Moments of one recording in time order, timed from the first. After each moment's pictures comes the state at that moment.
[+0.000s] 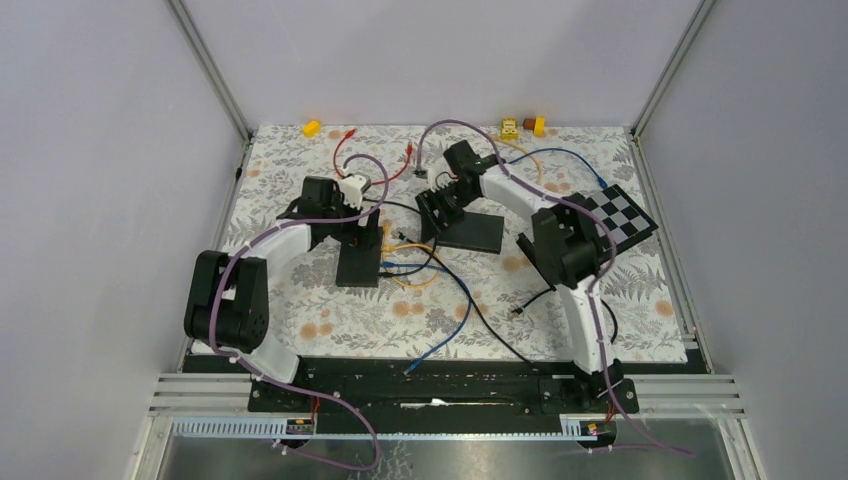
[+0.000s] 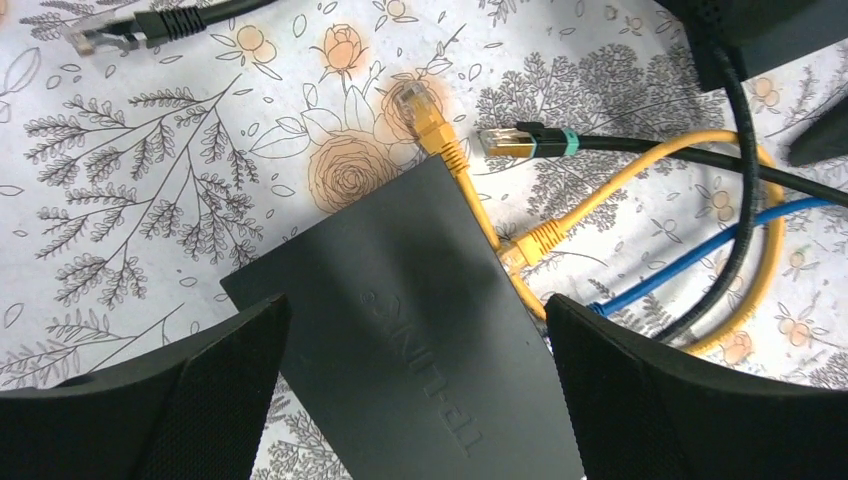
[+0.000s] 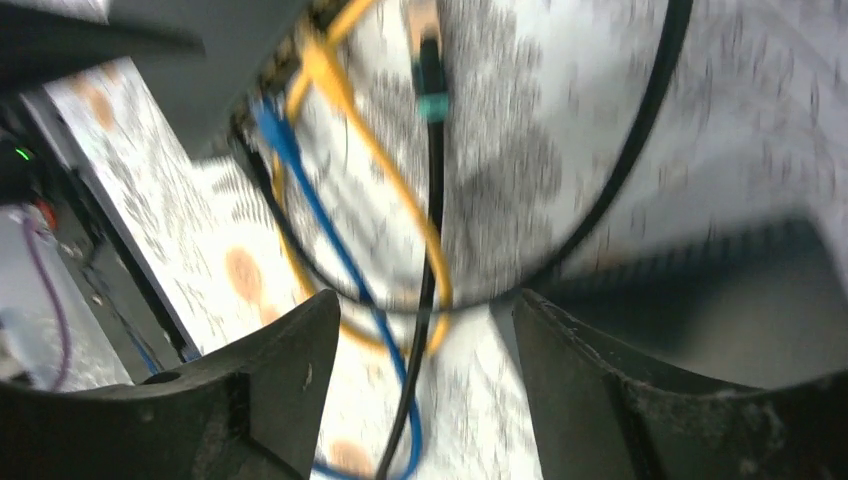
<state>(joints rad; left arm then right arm) -0.18 1.61 0.92 -0.15 0.38 0.16 0.53 2.34 1.93 -0.76 -0.68 -0.09</state>
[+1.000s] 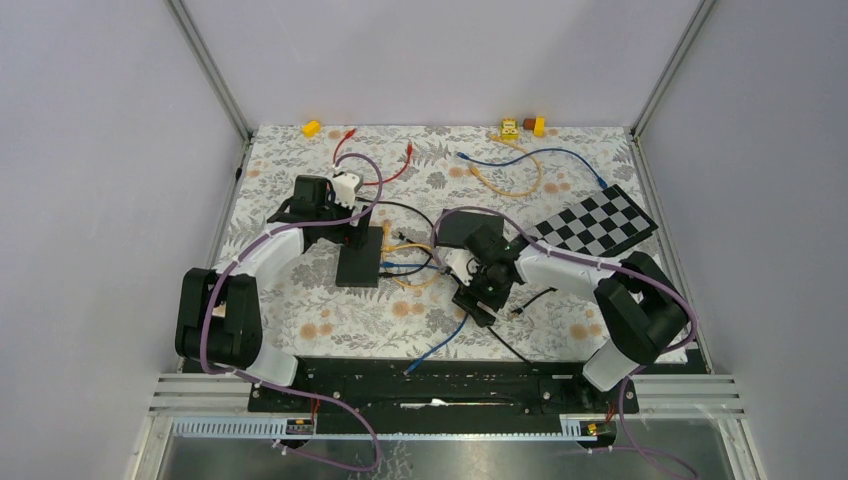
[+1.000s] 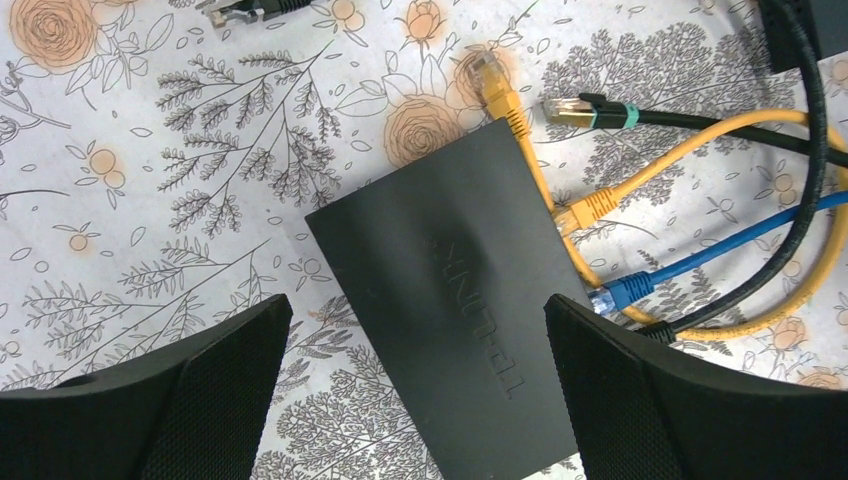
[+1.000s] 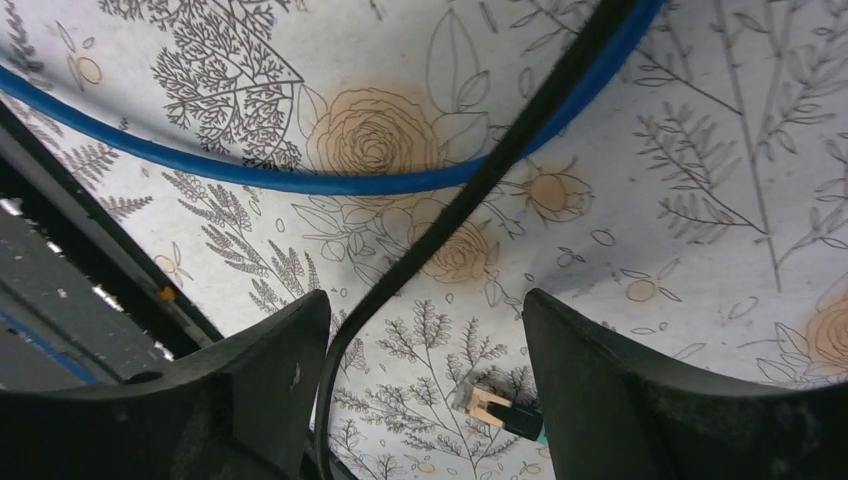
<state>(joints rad) -0.16 1.49 0.92 -0.25 0.27 0.20 0.70 1.61 0.92 -0.66 -0.27 -0.34</state>
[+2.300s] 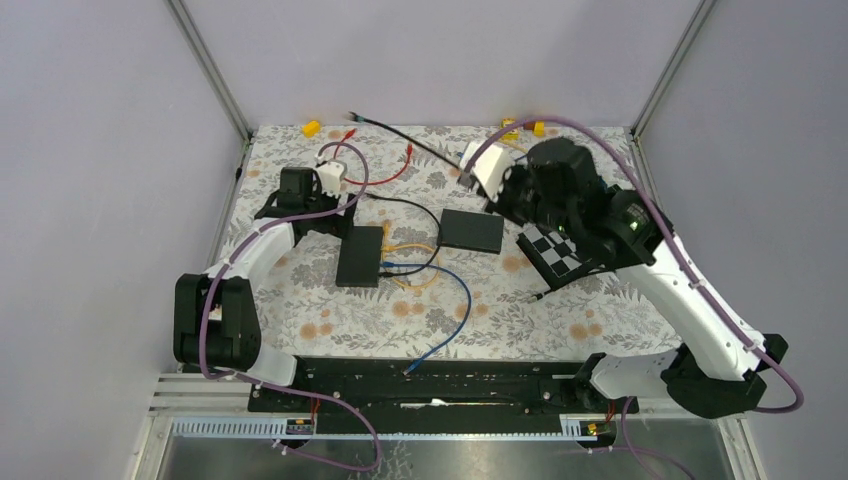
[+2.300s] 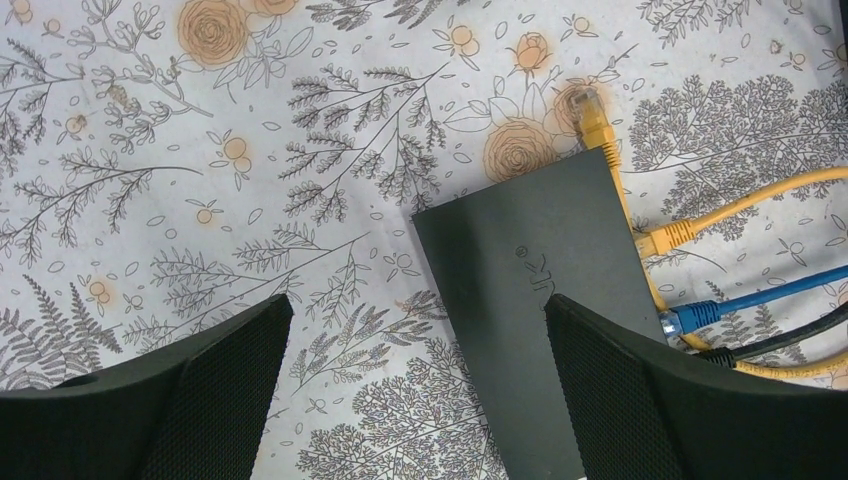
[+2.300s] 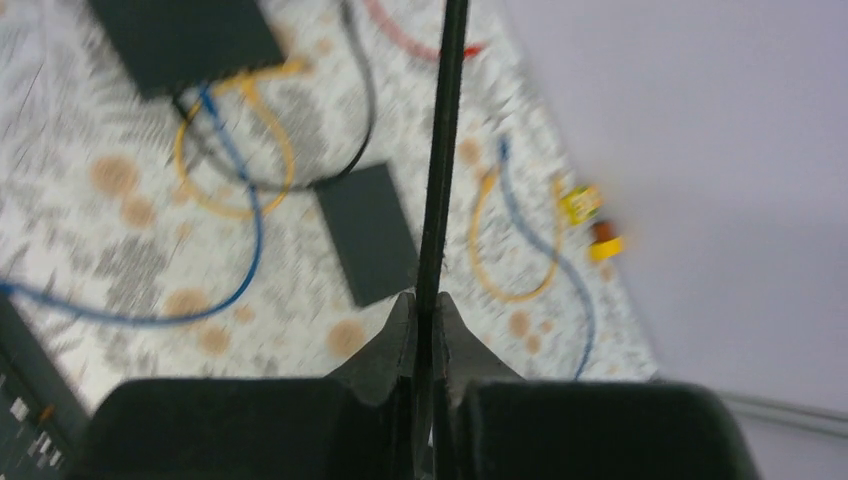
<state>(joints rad) -0.11 1.47 0.98 -0.28 0.18 0.22 0.83 1.23 1.63 -0.97 0.09 -0.53</state>
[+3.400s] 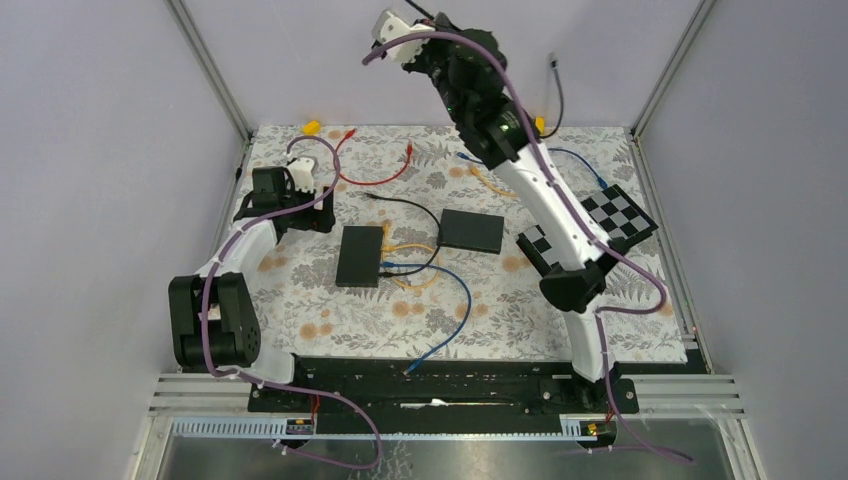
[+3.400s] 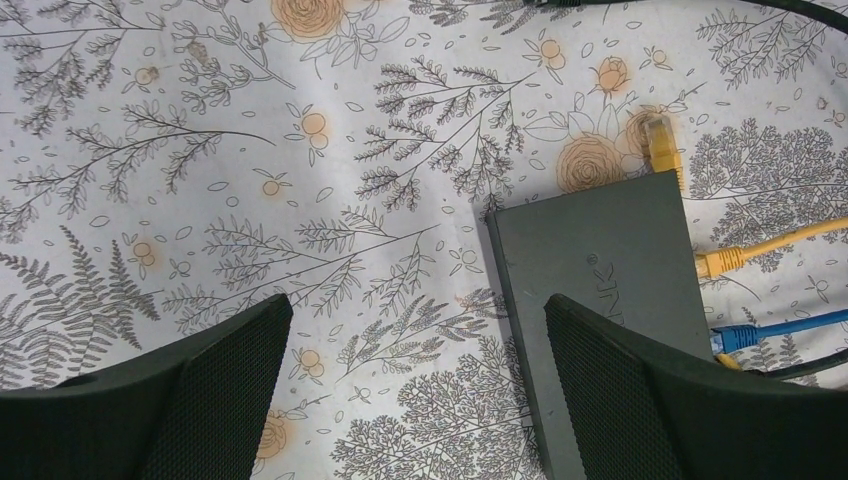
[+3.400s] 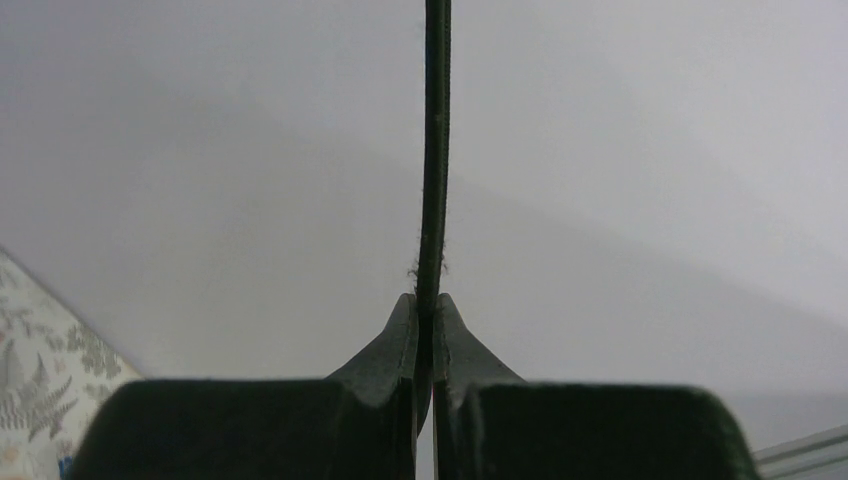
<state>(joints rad) 0.06 1.47 0.98 -0.26 0.28 0.17 0.74 2.06 2.61 -0.34 0.36 -1.07</state>
